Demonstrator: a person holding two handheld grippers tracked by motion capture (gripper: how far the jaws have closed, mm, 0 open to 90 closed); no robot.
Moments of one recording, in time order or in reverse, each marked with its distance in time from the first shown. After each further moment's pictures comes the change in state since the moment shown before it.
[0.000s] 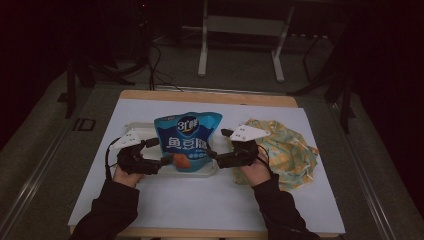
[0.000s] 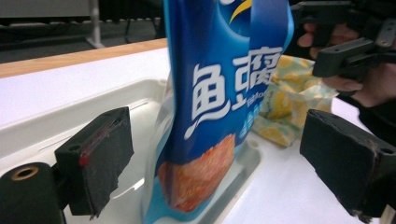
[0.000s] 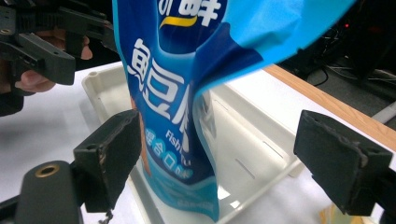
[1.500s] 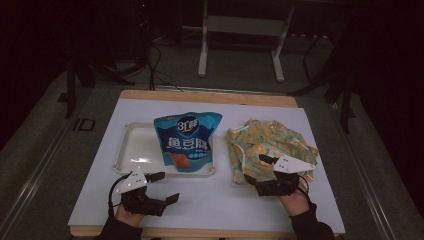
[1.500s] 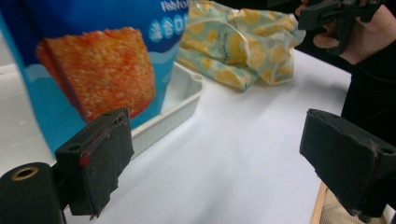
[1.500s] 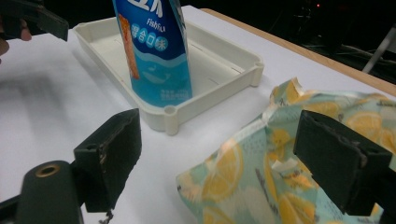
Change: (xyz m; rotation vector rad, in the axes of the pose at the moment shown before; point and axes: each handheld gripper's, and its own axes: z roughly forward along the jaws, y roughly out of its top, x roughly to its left) left arm -0.066 -0.063 -0.007 0.069 -0.040 0.043; right arm -0.006 -0.085 -0.093 0.017 -0.077 0.048
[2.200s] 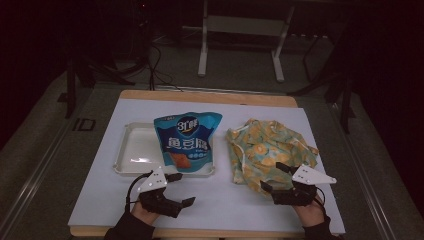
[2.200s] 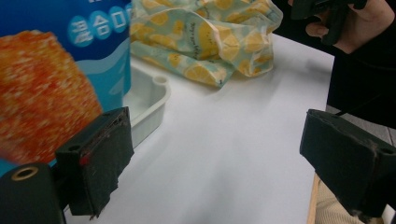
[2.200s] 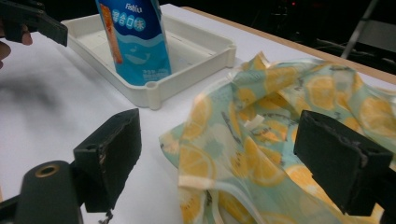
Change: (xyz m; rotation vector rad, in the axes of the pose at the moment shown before) left arm -0.014 0.010 0.039 0.034 -0.087 0.077; right arm -0.008 -0.030 -0.038 -0.020 -0.075 0.050
